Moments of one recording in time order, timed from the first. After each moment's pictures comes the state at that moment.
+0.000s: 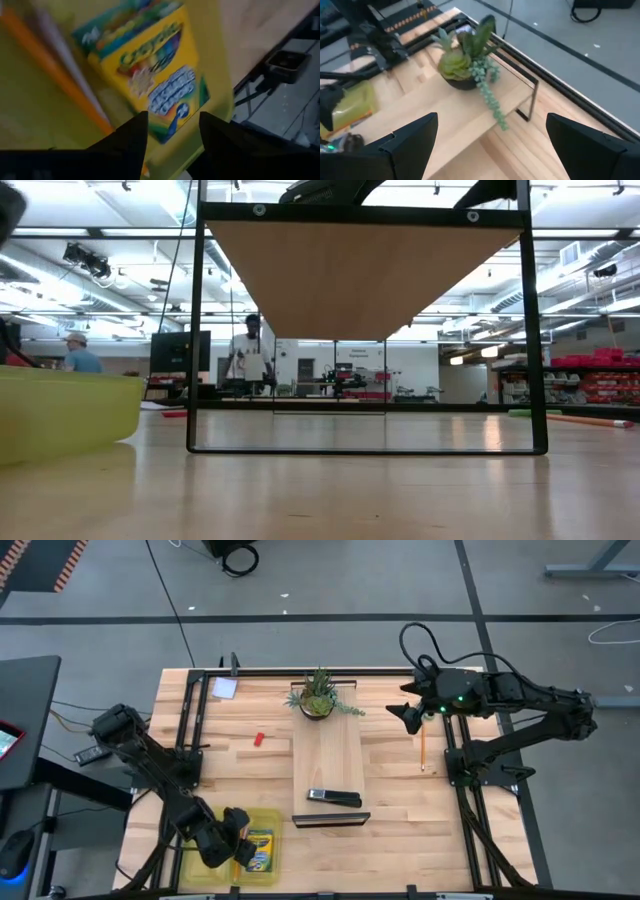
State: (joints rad) left arm -0.89 1.46 0.76 -0.22 -0.22 -1.89; right arm -0.03 1.00 1.30 -0.93 0.39 0.49
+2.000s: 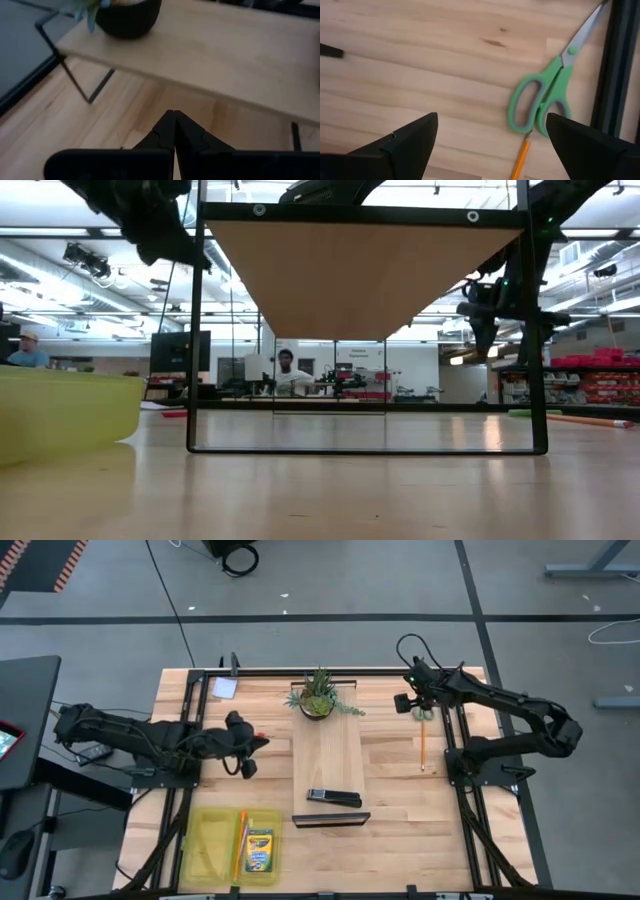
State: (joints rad) left arm -0.15 0.90 0.68 -0.37 -0.46 -0.31; right arm -0.73 1.17 0.78 -0.81 0.19 0.64
